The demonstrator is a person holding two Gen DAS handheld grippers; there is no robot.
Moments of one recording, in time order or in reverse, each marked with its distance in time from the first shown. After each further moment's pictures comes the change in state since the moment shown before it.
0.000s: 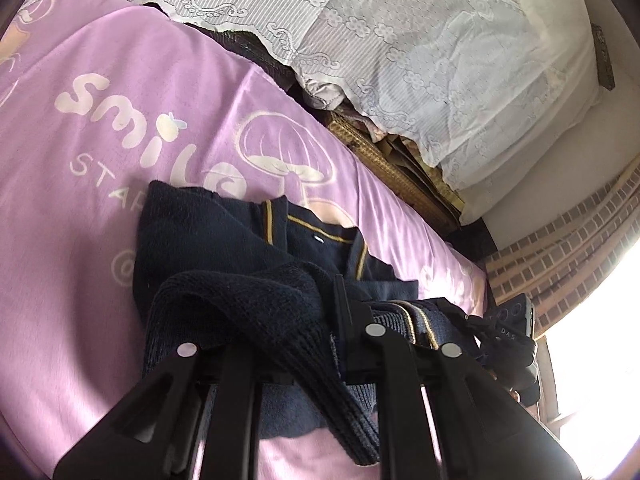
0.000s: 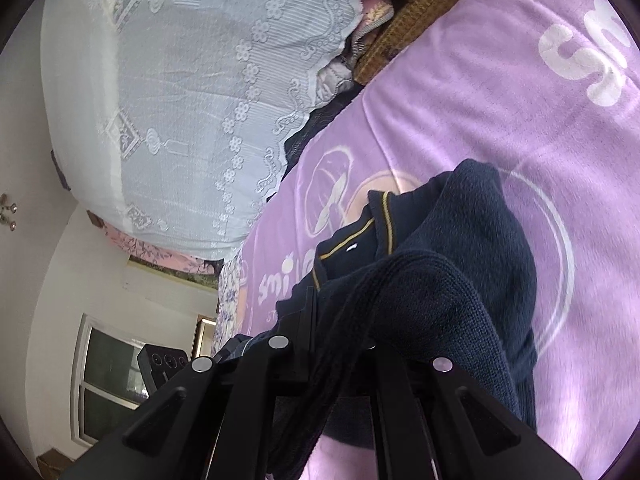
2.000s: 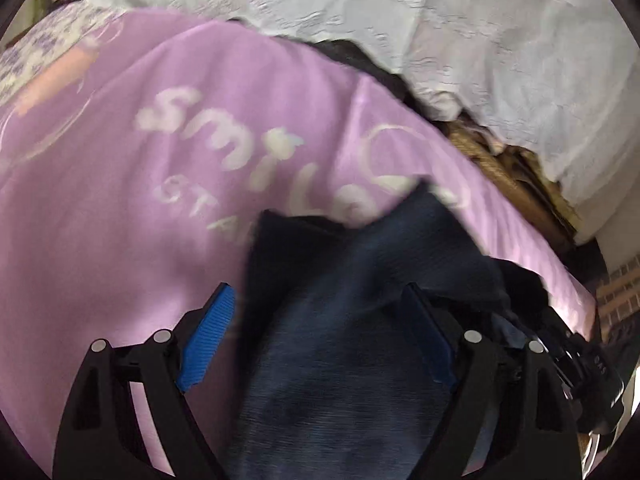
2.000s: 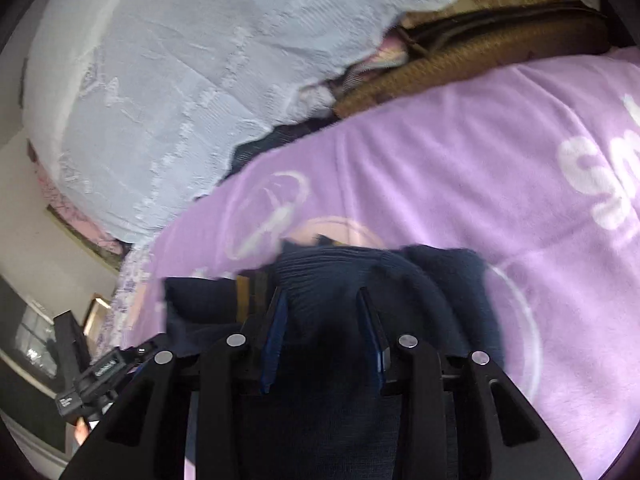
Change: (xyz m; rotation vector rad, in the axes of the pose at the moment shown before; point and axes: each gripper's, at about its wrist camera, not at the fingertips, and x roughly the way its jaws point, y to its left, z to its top) left arm 0.020 0.031 0.005 0.012 -0.086 0.417; right arm 0.038 0.033 0.004 -0.318 -0.112 -0.302
